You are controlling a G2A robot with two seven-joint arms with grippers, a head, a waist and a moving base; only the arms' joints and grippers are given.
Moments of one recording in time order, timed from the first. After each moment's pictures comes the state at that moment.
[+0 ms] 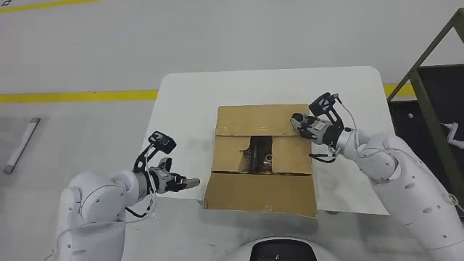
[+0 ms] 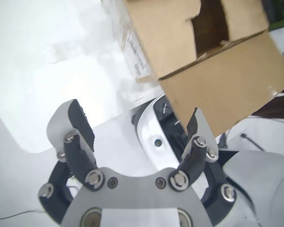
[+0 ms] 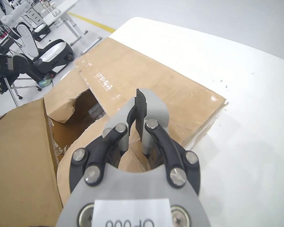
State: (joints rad) left arm 1.28 -1.06 -1.62 -2.00 0.70 -0.37 -1.48; right arm -1.07 -1.16 1.26 -1.51 -0.73 -0.43 0.49
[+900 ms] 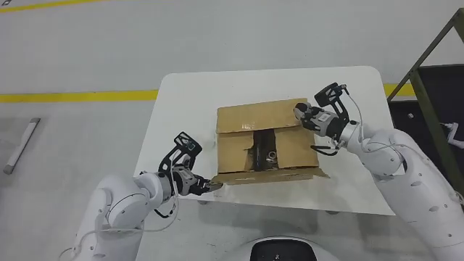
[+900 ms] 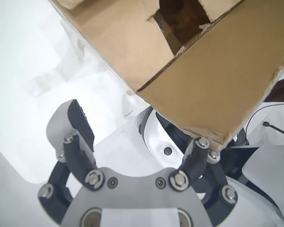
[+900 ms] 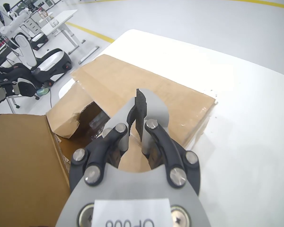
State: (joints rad) left arm 1.23 -1.00 -1.43 -2.01 0.67 -0.34 -1.21; right arm -1.06 -1.15 1.31 -1.57 -0.72 -0.35 0.48
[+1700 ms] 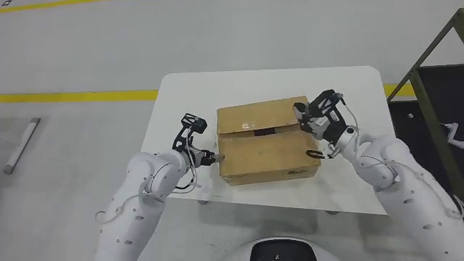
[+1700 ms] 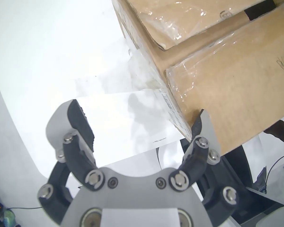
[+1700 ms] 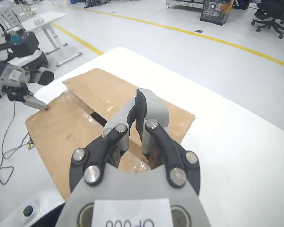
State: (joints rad) left arm 0.99 -1.04 -1.16 -1.74 0.94 -0.09 -1.09; right arm -1.13 -1.15 1.24 -1.67 -1.06 -0.33 0.29
